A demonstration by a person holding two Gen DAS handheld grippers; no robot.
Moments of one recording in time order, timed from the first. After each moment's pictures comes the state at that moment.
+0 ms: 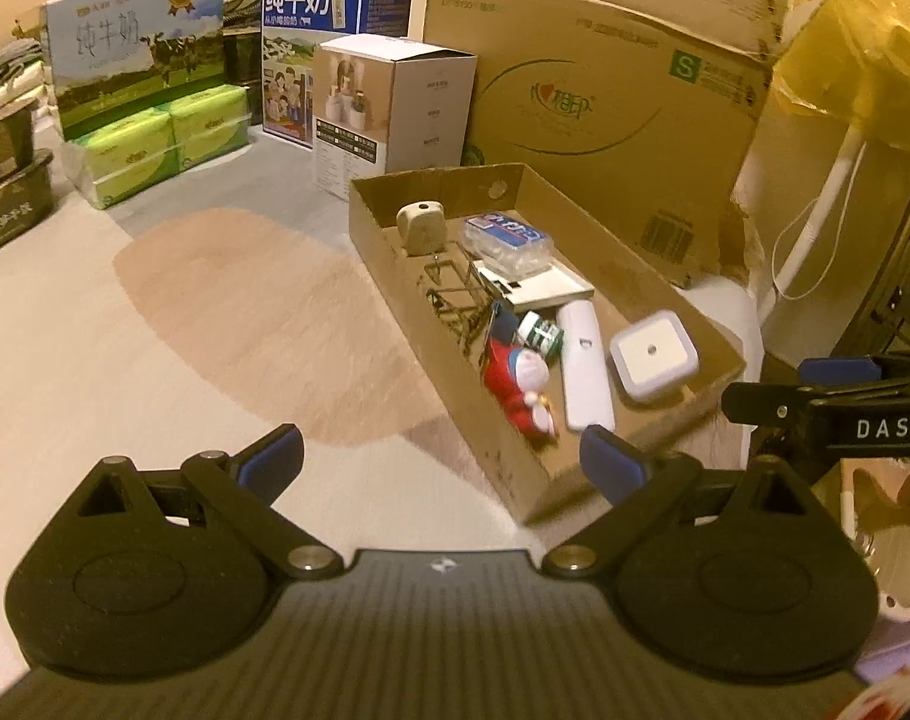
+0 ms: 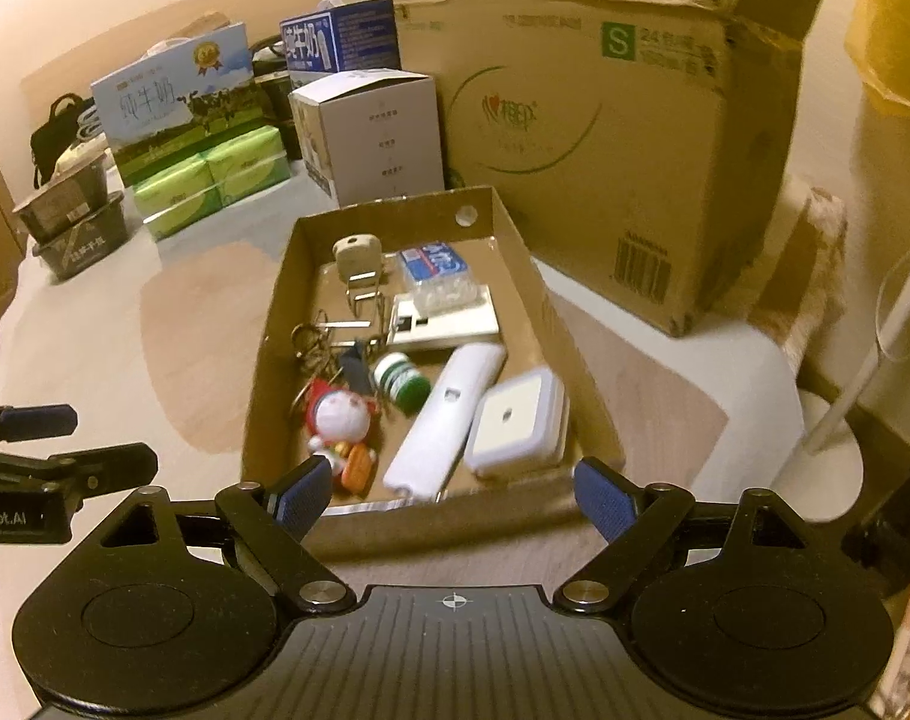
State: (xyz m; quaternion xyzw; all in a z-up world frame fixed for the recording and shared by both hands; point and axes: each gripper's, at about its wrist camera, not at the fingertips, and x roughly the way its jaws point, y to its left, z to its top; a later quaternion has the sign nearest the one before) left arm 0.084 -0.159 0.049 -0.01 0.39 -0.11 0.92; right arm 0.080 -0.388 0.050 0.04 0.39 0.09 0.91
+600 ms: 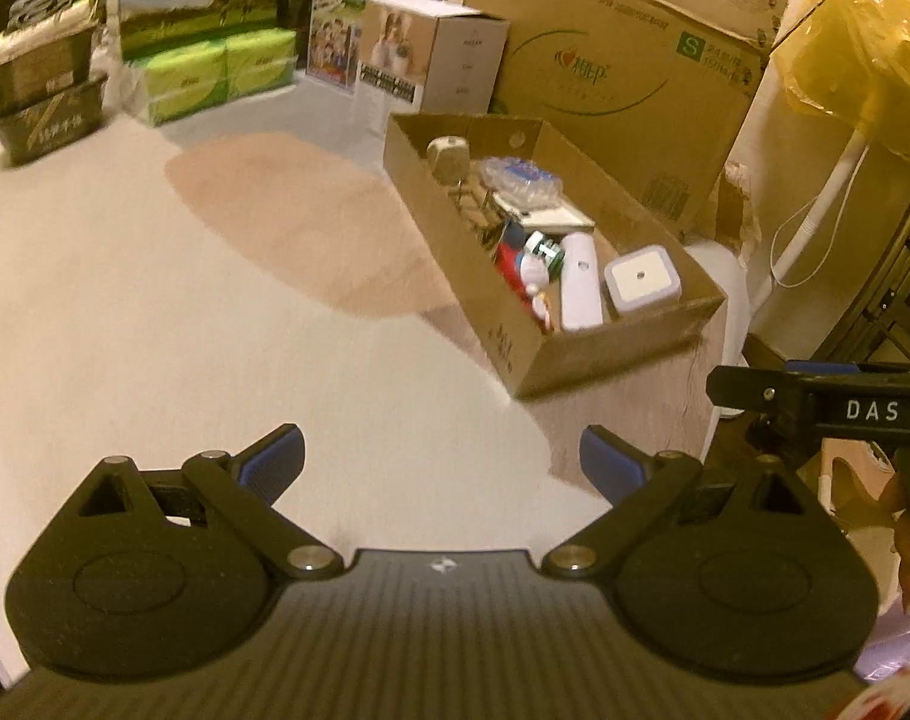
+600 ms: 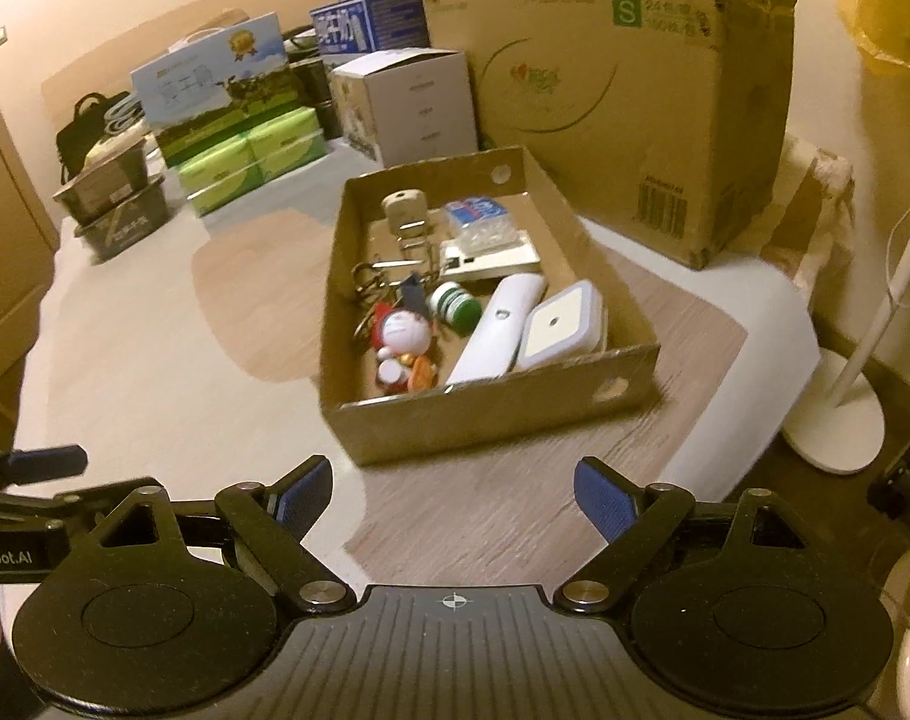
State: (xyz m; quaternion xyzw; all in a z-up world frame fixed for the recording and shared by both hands) left arm 0.010 -0.136 0.040 -0.05 0.42 -0.09 0.90; right arm 0.020 -0.374 0.046 0.06 0.41 0.12 0.90
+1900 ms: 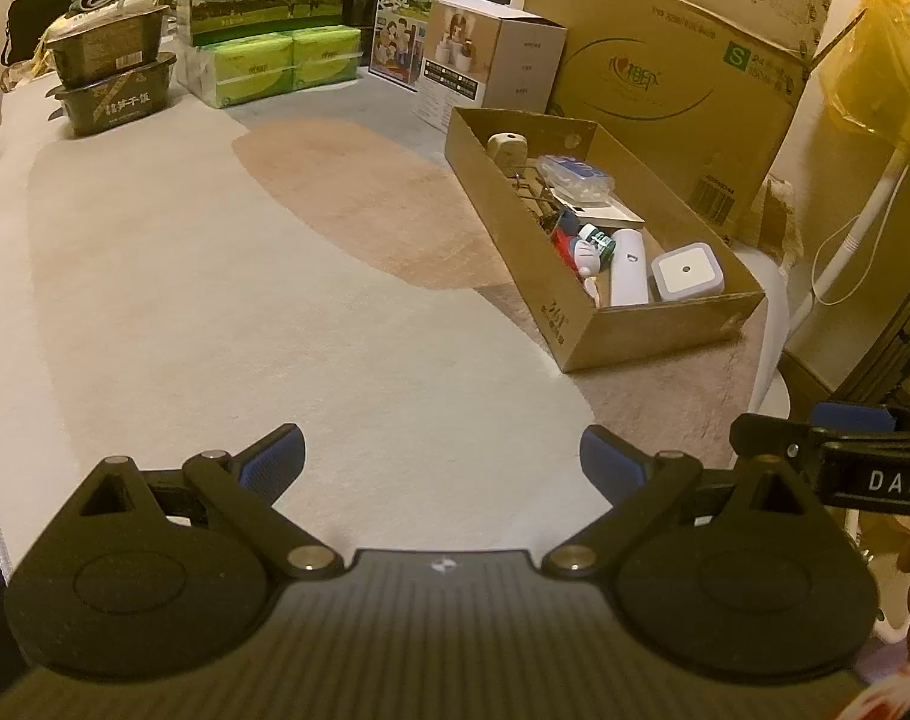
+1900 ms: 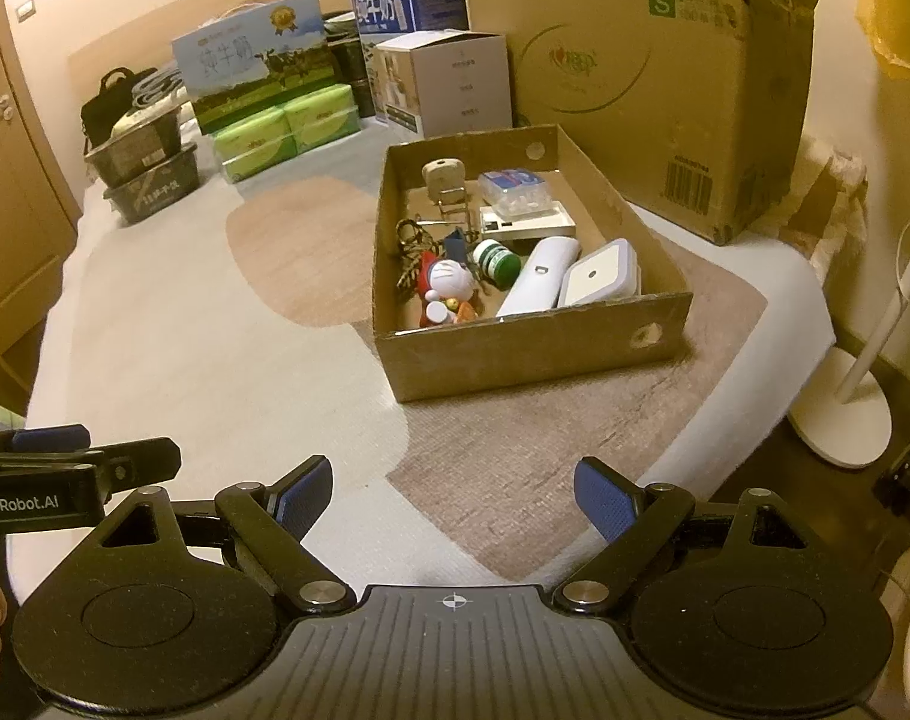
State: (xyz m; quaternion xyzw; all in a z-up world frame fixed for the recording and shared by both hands) left arm -0.022 -0.125 0.035 -0.06 0.41 -0.03 0.91; right arm -0.017 -0.352 0.035 0.04 0.41 0.13 0.90
